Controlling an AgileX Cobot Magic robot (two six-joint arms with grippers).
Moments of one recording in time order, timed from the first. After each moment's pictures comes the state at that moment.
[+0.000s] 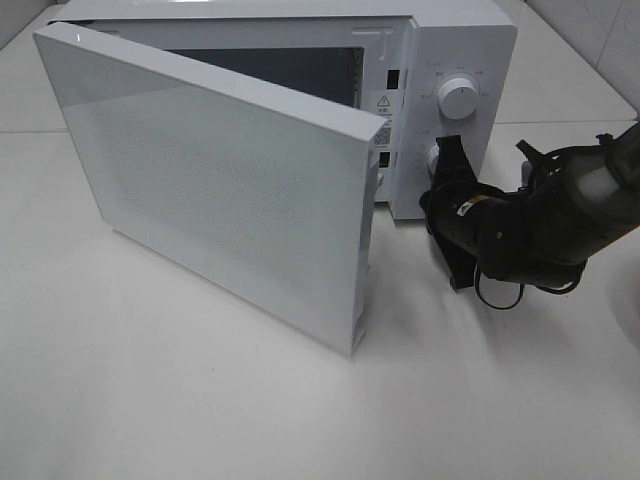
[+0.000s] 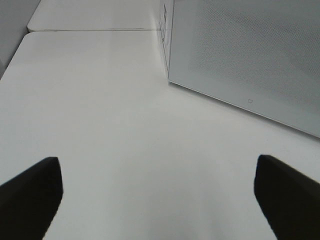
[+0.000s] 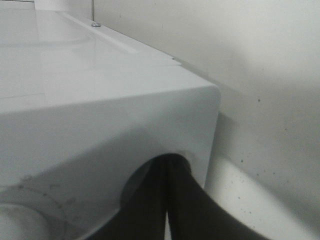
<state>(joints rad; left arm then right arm) 0.03 0.00 -0.52 -0.13 1.07 0.11 0.41 2.14 -0.86 0.43 -0.79 1.27</state>
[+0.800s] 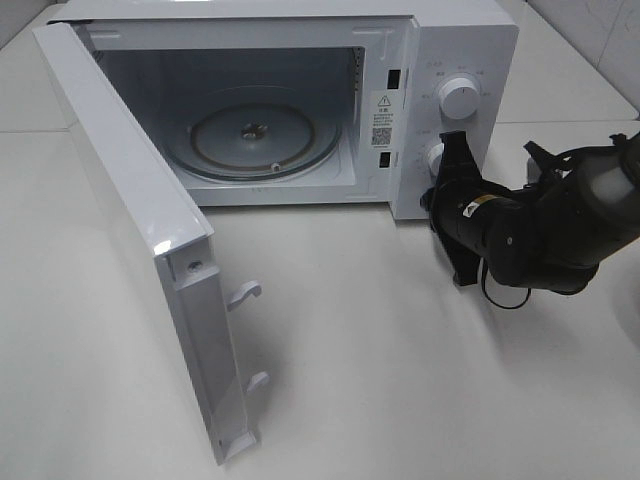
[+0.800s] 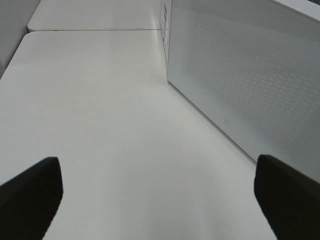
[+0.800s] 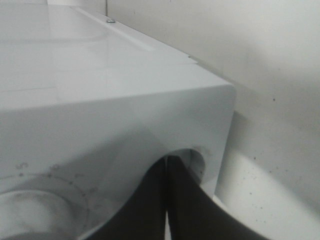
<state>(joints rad) 0.03 0.00 -0.52 -0.13 1.07 0.11 0.42 2.11 -0.81 0.37 -0.84 1.30</state>
